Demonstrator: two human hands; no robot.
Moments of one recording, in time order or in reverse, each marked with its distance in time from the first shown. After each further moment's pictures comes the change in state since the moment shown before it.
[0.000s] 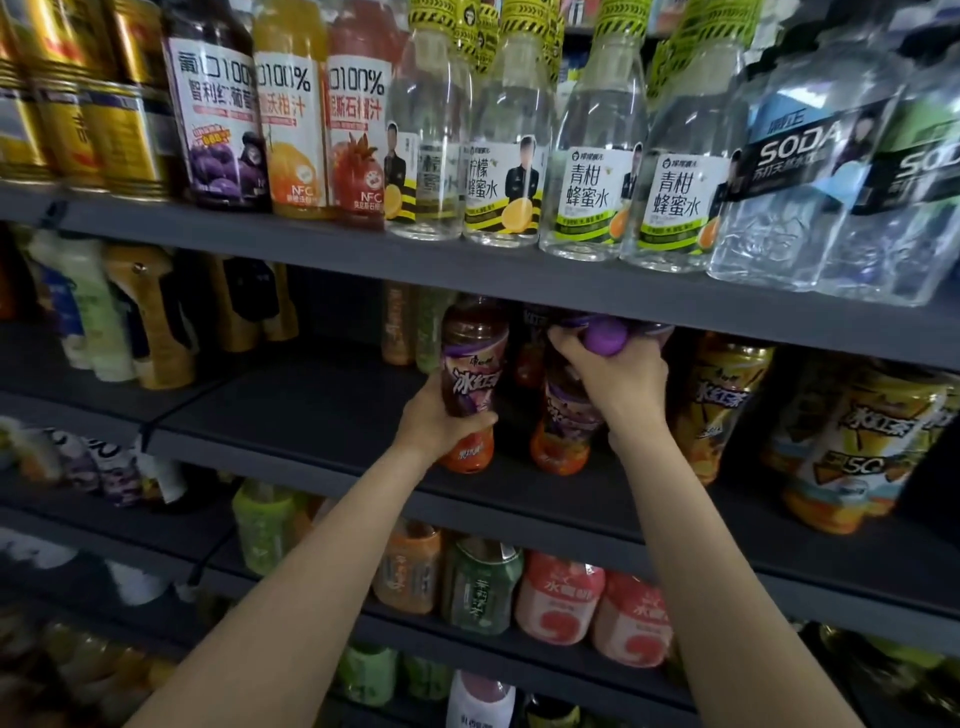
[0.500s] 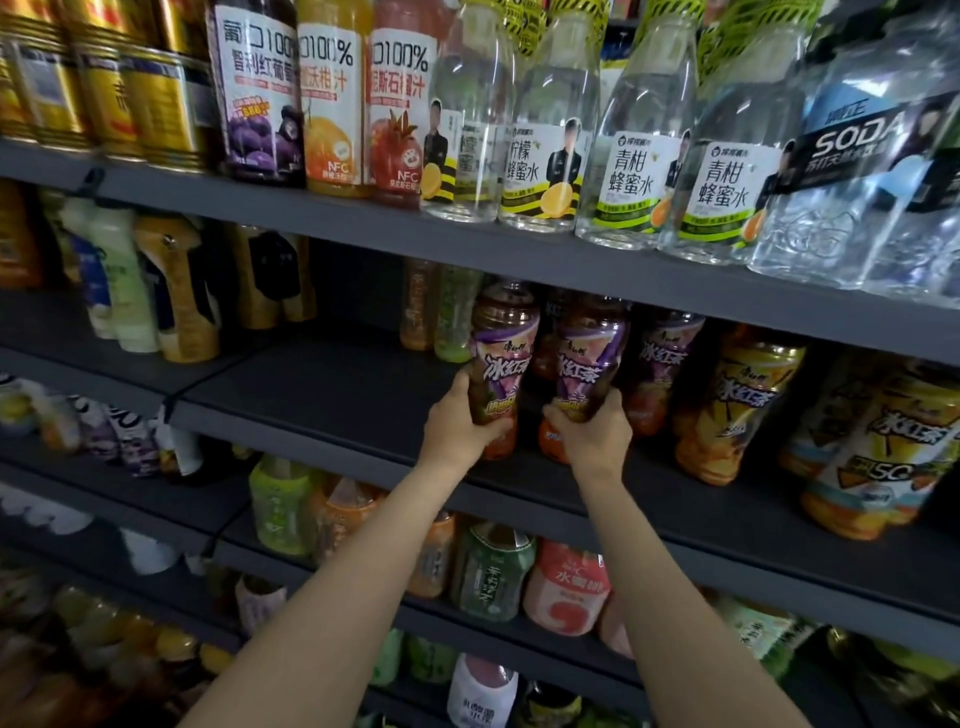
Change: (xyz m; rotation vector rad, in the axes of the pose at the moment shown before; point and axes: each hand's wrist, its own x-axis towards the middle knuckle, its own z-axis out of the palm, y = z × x) left_hand -0.012 -0.017 0.014 0.109 0.081 0.065; right_hand -0.009 0.089 0.052 -0.099 -0.046 0.102
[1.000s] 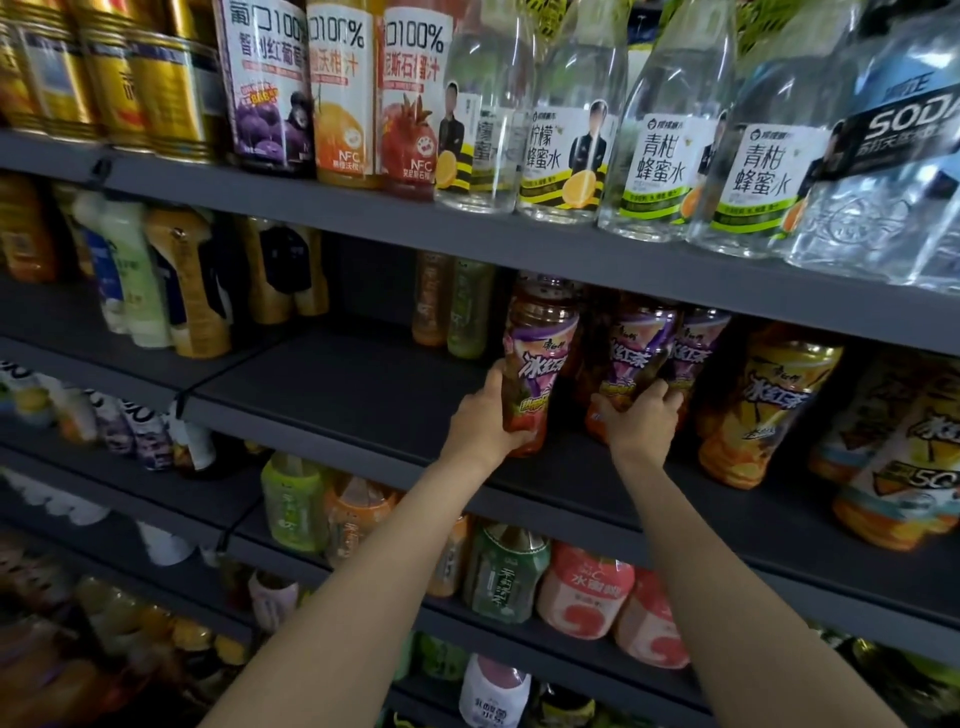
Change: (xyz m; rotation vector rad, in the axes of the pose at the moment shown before) left_hand 0.013 -0.004 0.011 0.213 -0.112 0.026; right_hand 0.041 0.019 0.000 -0.334 0.087 -0.001
